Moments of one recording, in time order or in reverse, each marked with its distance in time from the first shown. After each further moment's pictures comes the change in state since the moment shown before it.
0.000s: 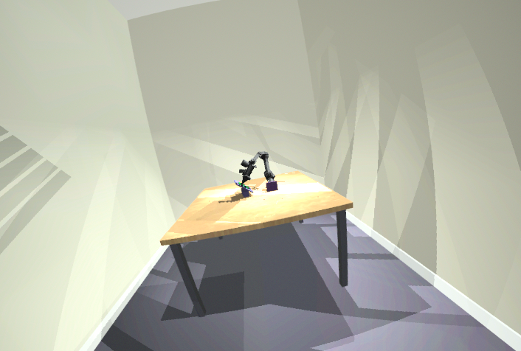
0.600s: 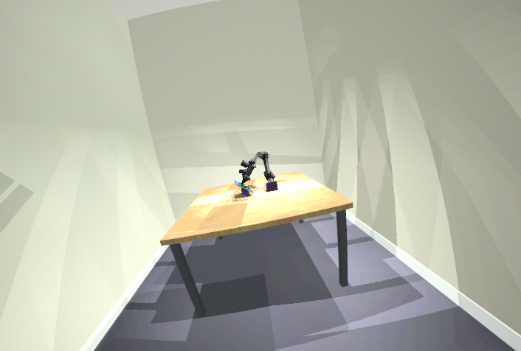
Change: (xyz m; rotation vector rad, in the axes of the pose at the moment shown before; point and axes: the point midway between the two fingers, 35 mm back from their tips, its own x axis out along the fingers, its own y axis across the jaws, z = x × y) arm 0.002 0.000 0.000 -0.001 0.001 0.000
